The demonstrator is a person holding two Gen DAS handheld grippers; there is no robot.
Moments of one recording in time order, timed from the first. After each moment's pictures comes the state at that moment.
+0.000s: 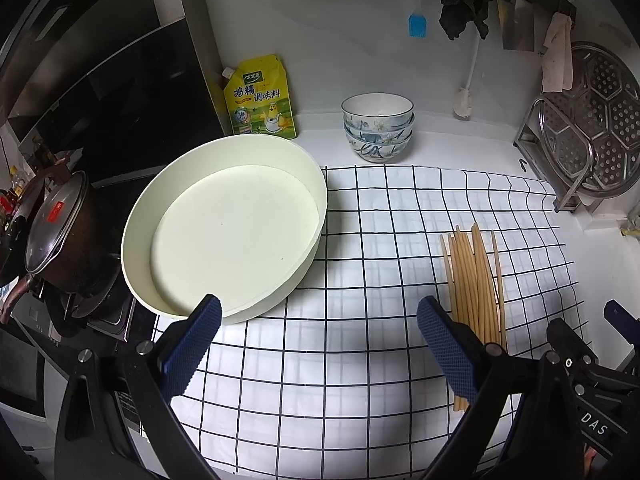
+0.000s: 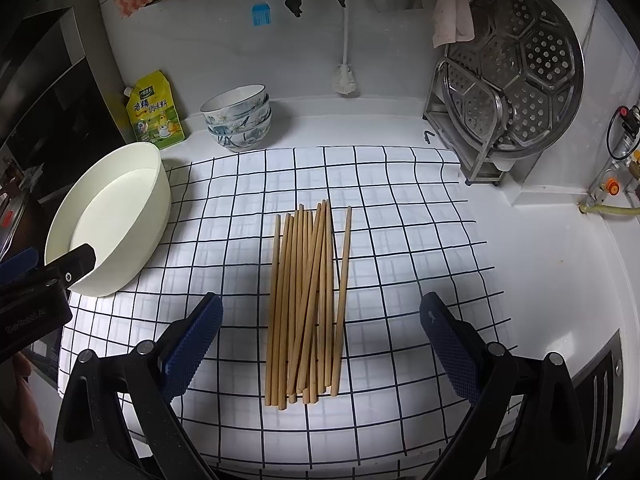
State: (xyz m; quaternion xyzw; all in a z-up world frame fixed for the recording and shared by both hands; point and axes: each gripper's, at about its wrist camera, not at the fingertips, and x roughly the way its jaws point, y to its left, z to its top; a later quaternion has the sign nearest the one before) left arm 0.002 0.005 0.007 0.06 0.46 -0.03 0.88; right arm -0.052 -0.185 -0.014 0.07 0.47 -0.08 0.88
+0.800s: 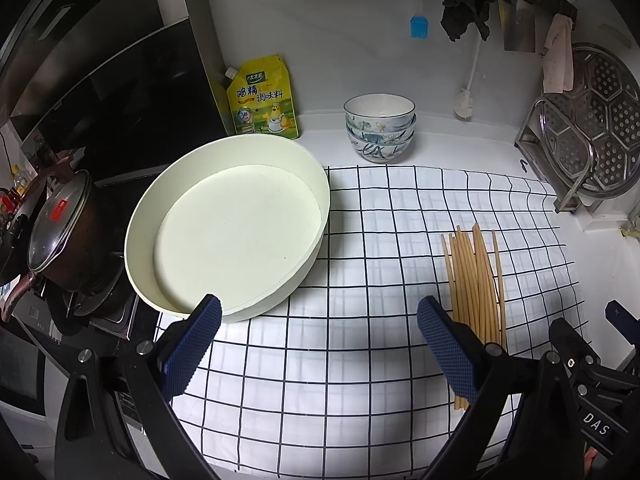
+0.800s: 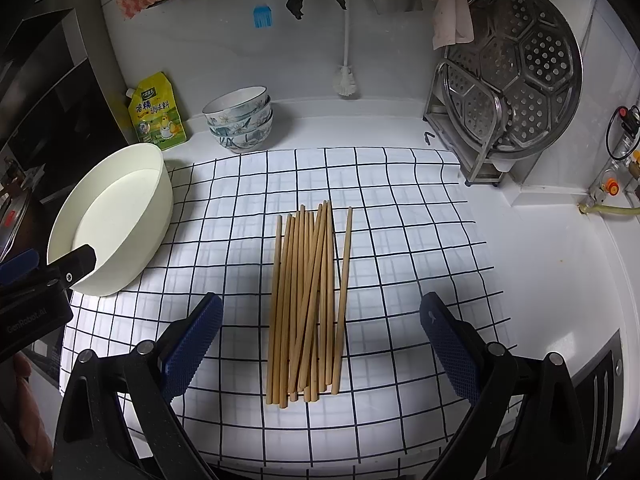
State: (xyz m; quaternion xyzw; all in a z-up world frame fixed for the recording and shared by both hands) left arm 0.000 0.008 0.008 0.05 0.46 -0.02 0.88; right arm -0.054 -0.184 -0.013 0.07 0.46 -0.08 0.88
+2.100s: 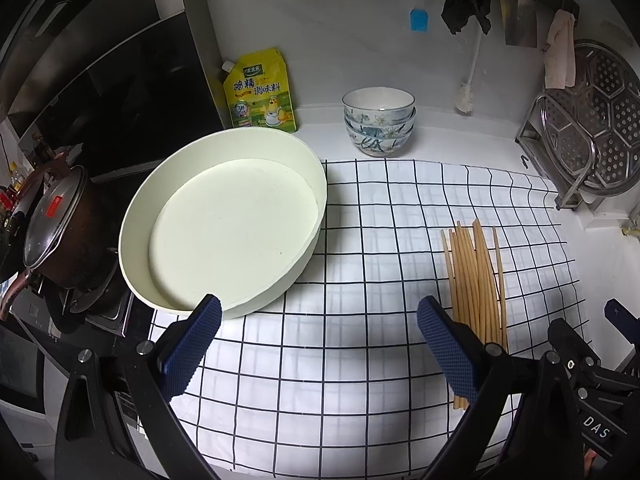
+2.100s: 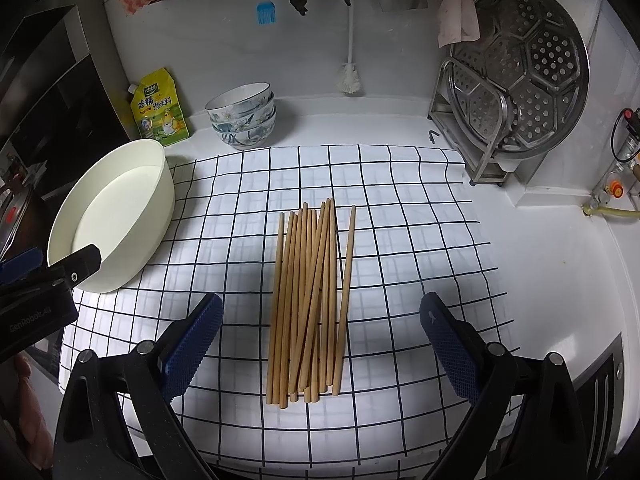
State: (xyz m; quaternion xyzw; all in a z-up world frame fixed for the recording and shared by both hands) left arm 0.000 0.004 -0.001 0.05 0.47 -0.03 0.88; right arm -0.051 -0.186 -0.016 0.07 0.47 -0.07 0.88
